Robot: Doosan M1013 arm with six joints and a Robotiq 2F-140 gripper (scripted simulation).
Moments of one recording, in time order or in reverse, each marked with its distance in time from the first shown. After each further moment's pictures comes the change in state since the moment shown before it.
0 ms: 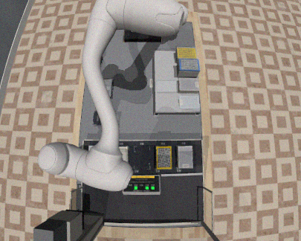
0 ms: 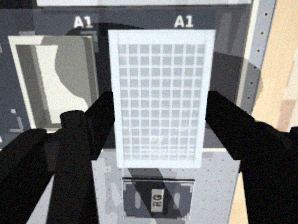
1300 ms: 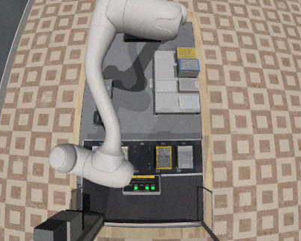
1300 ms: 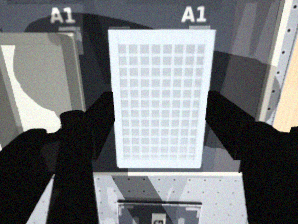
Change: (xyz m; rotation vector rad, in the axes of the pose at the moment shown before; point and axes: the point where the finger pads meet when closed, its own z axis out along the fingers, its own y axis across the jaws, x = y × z) arm 0.000 0.000 0.056 0.000 0.001 0.000
